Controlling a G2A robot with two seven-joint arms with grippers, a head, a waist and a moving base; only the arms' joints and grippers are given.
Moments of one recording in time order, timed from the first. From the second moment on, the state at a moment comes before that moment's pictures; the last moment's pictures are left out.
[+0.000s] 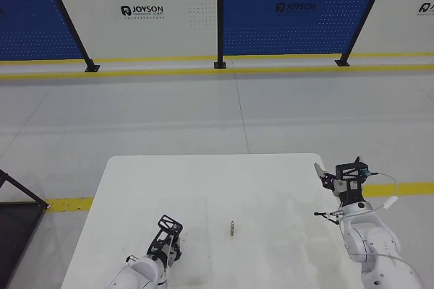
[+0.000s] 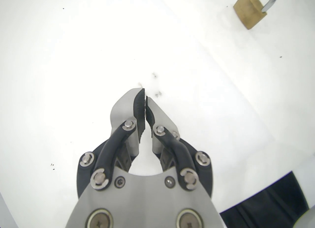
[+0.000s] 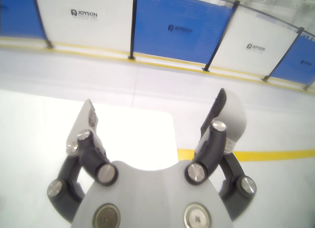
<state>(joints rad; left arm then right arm) 1.99 -1.15 -1.29 -1.97 1.42 -0.05 -0.62 -1.73 -1.15 1.60 -1.80 -1.33 0.00 0.00</state>
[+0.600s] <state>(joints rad) 2.05 -1.14 -1.43 -2.04 1.19 -0.21 -0.34 -1.73 -1.15 1.60 -1.80 -1.33 0.00 0.00</state>
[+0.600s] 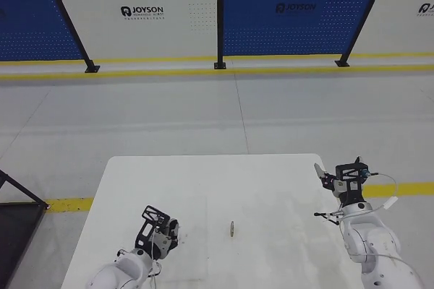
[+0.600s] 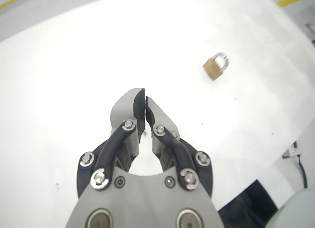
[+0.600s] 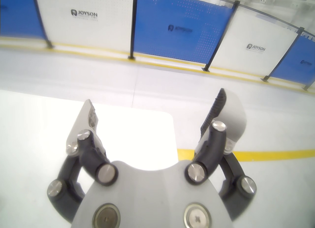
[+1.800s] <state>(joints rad) 2.02 -1.12 -1.57 -1.85 0.94 -0.72 0.05 -1.87 -1.21 1.00 -1.82 -1.69 0.01 0.23</state>
